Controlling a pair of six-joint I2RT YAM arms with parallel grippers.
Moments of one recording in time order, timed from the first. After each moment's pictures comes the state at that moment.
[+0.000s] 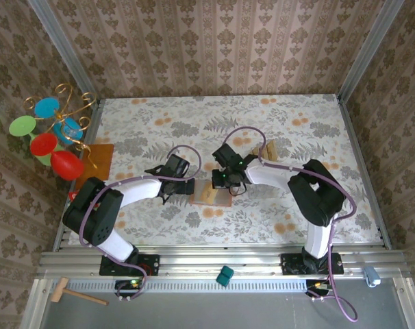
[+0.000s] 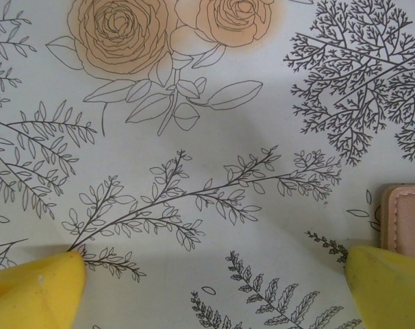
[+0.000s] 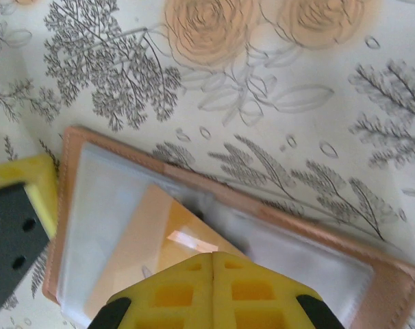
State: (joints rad) left arm -0.62 1.57 0.74 -0.28 -0.19 -0.41; right arm 0.70 1.83 1.13 -0.38 -0.12 0.62
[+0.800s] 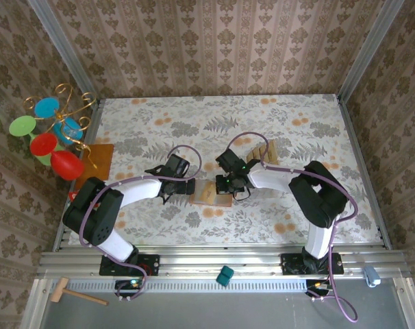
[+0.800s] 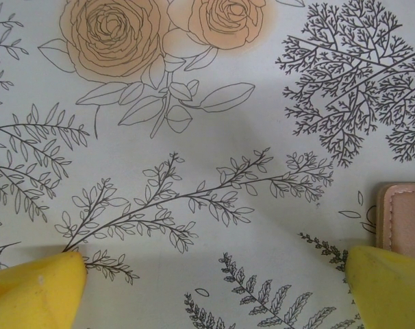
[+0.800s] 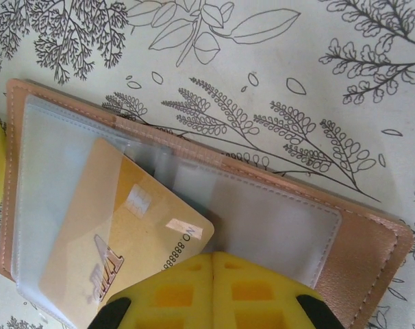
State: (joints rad) left arm -0.62 1.57 0.74 -0.27 -0.19 -0.41; right arm 0.70 1.82 1.06 -0.36 -0.13 0.63
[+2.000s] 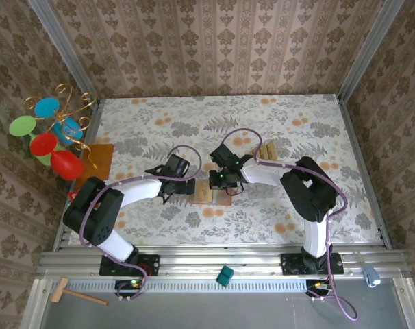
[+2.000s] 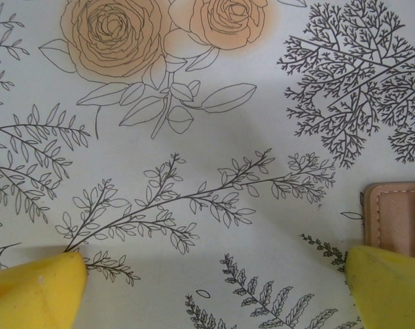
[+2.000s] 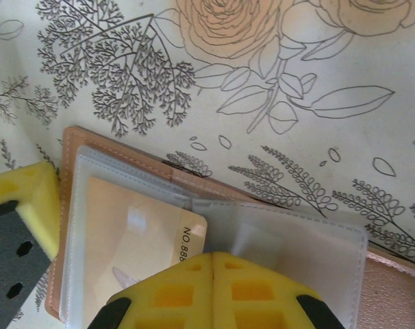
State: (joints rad) left arm -0.62 1.57 0.74 -0.27 -0.19 -0.41; right arm 0.71 1.91 1.18 -0.35 -0.17 0.64
